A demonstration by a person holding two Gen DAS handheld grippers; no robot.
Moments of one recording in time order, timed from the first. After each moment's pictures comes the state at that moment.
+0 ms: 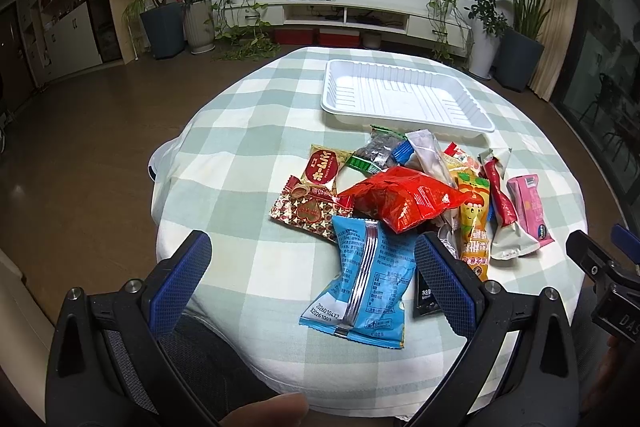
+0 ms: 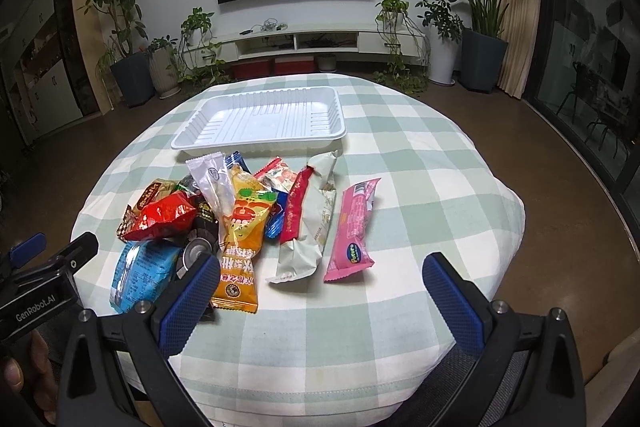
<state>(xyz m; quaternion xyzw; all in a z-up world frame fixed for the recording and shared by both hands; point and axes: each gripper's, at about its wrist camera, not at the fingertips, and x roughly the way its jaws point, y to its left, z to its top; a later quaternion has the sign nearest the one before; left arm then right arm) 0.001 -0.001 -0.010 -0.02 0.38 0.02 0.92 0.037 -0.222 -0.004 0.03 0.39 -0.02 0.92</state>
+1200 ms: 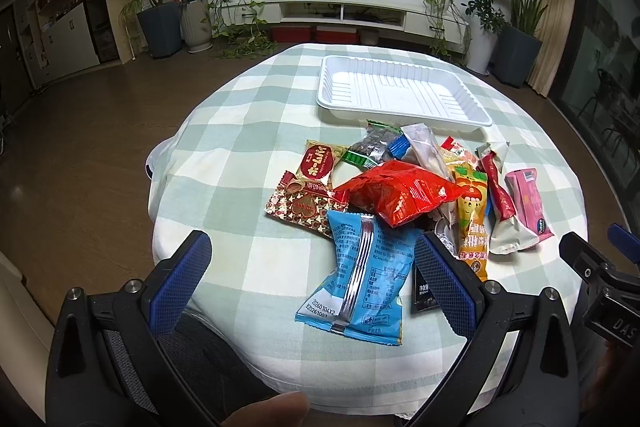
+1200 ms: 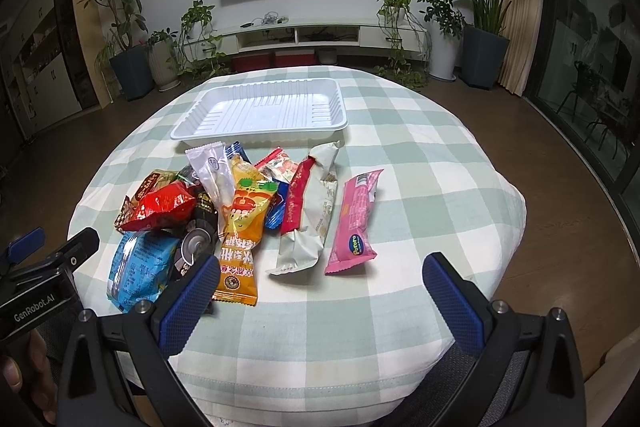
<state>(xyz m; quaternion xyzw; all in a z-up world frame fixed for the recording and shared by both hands) 0.002 -0.002 -0.013 -0.02 0.38 0.02 0.92 0.037 -0.221 -0.008 0.03 0.40 -0.02 0.92</state>
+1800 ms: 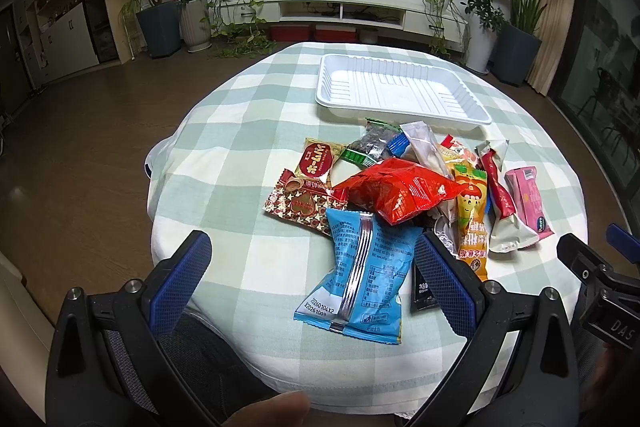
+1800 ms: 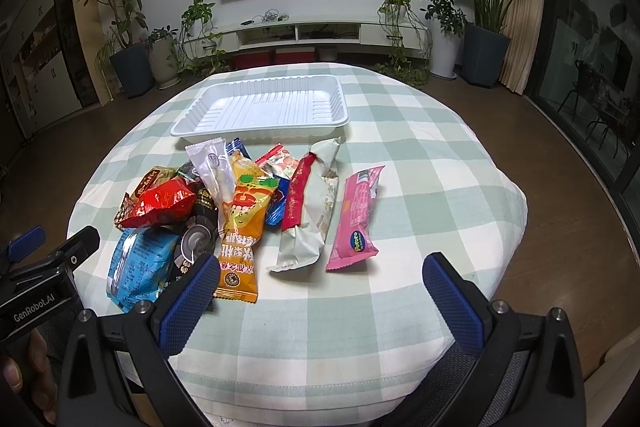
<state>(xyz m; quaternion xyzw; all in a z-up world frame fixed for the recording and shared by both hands) 0.002 -0.003 -0.013 -0.02 0.38 0.02 0.92 0.036 -0.219 -0.011 0.02 0.40 -0.02 0.92</state>
